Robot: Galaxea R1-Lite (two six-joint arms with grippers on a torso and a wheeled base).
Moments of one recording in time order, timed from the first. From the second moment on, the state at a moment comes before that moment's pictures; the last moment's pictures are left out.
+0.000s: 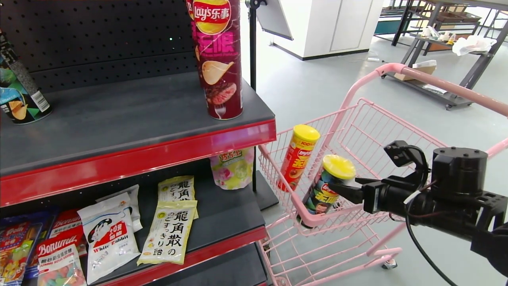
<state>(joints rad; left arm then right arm) 0.00 0.00 0.00 0.00 0.00 0.00 0.30 1.69 -0.45 -0.86 0.24 0.16</state>
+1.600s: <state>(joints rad) 0.00 0.00 0.00 0.00 0.00 0.00 0.34 1.88 -0.55 -1.02 0.23 0.15</state>
